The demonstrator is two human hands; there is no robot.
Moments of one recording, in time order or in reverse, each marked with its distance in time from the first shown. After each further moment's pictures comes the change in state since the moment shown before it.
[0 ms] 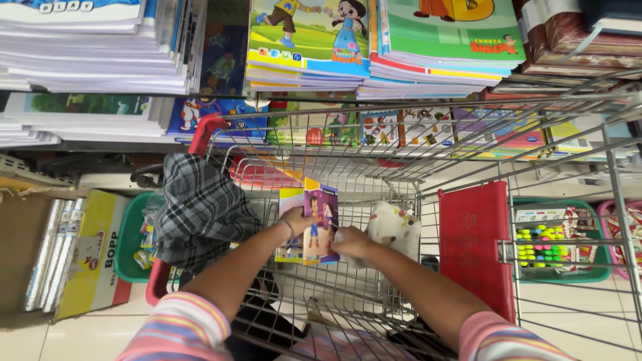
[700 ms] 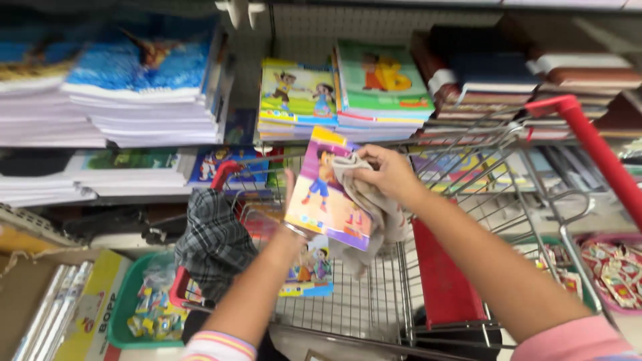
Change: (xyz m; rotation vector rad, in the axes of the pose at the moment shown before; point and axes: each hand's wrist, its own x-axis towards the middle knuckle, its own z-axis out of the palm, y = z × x) left_hand -0.189 0.215 0.015 -1.118 -0.599 0.479; right_hand -0.227 -0.215 -0.227 0.444 0.378 -0.831
